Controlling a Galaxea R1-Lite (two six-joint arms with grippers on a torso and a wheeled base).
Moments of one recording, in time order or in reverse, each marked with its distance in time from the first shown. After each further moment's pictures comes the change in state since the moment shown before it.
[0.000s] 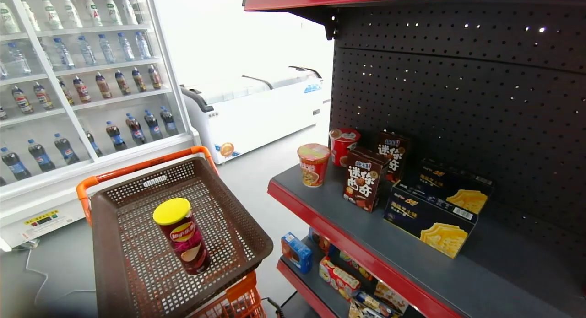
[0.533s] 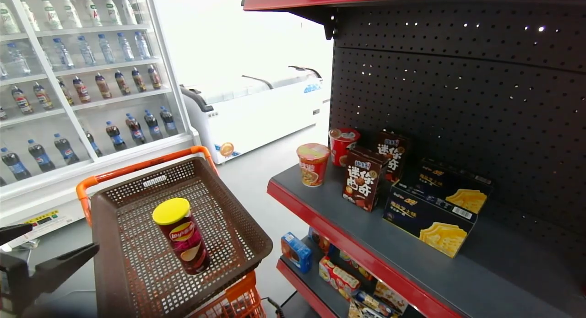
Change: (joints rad) left arm 0.183 0.715 -0.258 -0.087 -0.211 0.073; right arm 0.001 0.000 0.000 0.000 0.000 0.000
